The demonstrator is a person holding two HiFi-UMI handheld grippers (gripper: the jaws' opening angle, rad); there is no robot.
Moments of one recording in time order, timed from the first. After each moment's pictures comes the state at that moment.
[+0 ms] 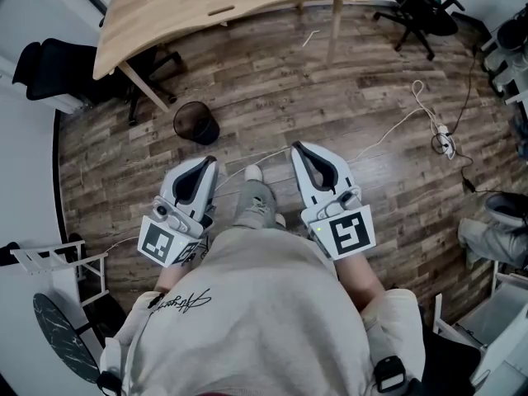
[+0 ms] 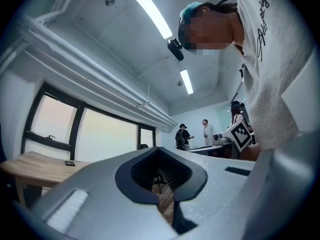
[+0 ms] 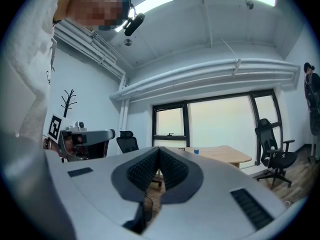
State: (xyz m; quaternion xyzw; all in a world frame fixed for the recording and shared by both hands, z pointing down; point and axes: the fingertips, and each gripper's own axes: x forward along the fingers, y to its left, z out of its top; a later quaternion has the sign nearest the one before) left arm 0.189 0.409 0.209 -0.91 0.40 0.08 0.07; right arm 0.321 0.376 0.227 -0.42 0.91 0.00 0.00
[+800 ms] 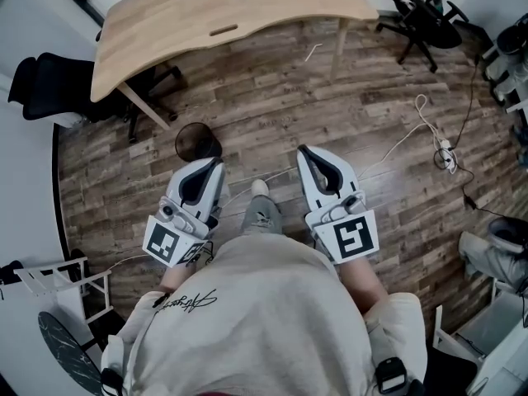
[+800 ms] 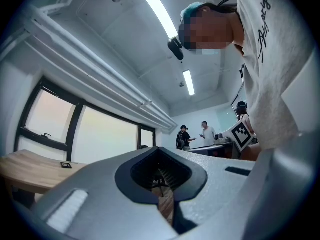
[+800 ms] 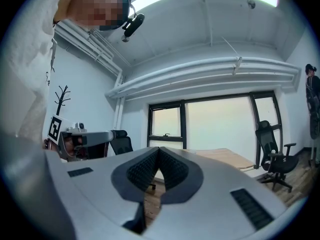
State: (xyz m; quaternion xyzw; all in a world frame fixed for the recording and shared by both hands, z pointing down) left arm 0.171 0.304 0.212 -0.92 0.38 0.09 0.06; right arm 0.302 0.276 0.224 -0.43 0.90 0.01 0.00
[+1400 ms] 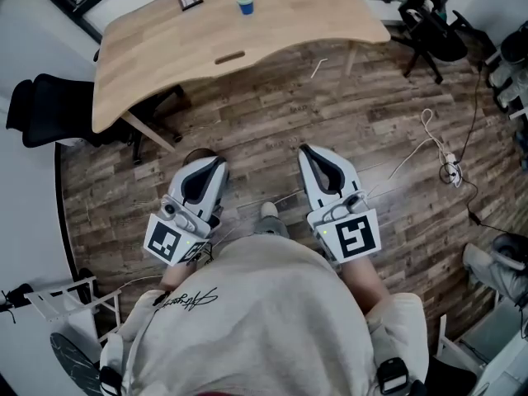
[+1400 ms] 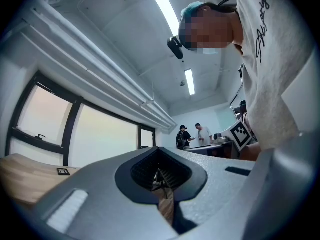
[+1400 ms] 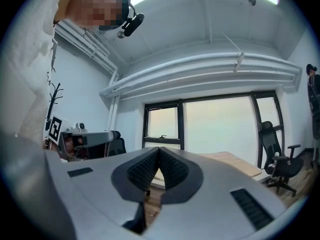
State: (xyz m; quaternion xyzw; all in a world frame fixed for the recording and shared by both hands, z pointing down) left arm 0.136 0.175 0.199 -0.92 0.36 0.08 0.07; right arm 0.265 0.150 0.210 -0.44 0.90 0.02 0.01
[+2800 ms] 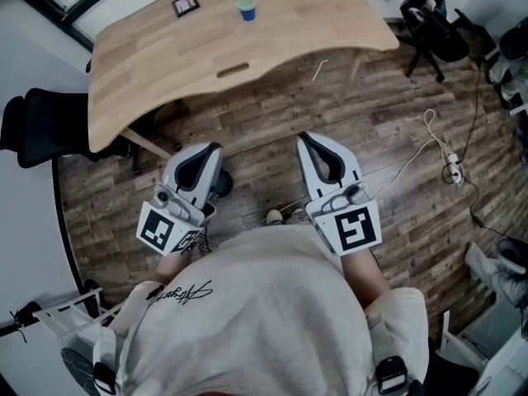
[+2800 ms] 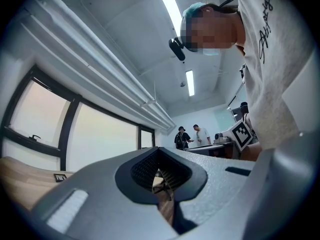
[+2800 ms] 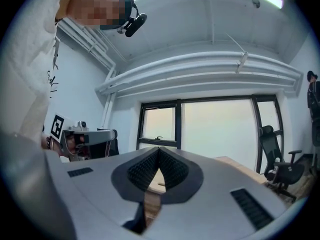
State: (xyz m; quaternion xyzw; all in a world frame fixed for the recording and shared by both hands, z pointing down) left arm 0.095 0.072 0.192 -0.93 0.35 0.09 0.07; right arm 0.229 0.054 0.203 -0.46 0.89 0.03 0.00
